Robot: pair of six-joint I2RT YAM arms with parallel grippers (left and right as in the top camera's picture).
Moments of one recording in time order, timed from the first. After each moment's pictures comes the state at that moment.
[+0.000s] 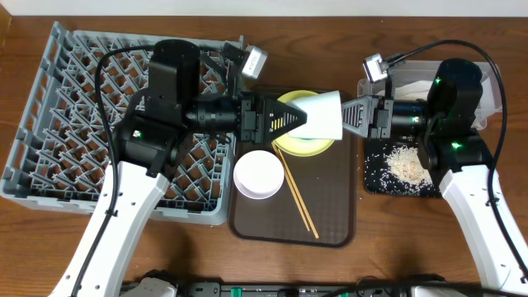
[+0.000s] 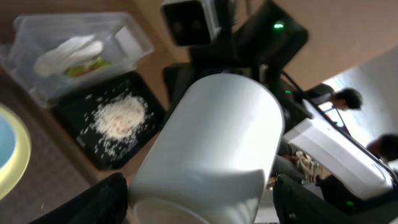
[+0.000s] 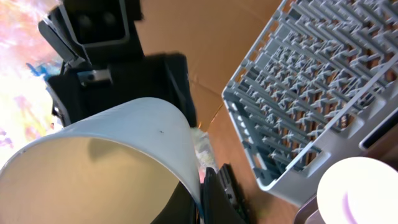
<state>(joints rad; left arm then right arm) -0.32 1.33 1.36 -0.52 1.10 -0.46 0.10 1.33 1.04 -0.01 -1.39 0.79</state>
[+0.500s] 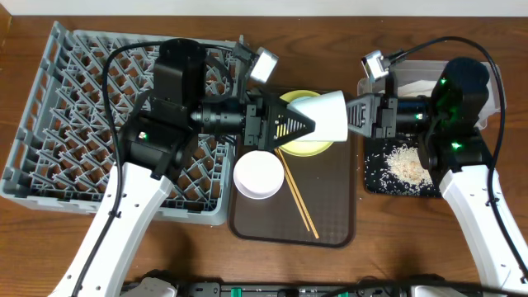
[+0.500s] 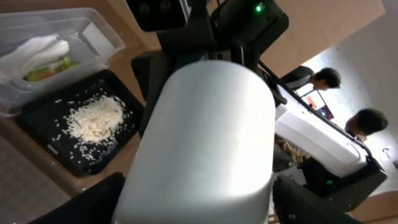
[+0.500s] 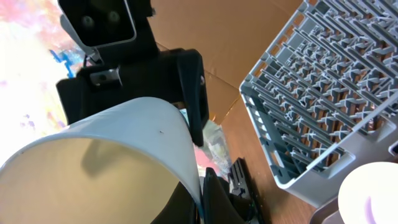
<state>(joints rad) -0.36 1.33 1.36 -0.47 1.17 -0.45 0.10 1.33 1.04 0.16 -1.46 0.93</state>
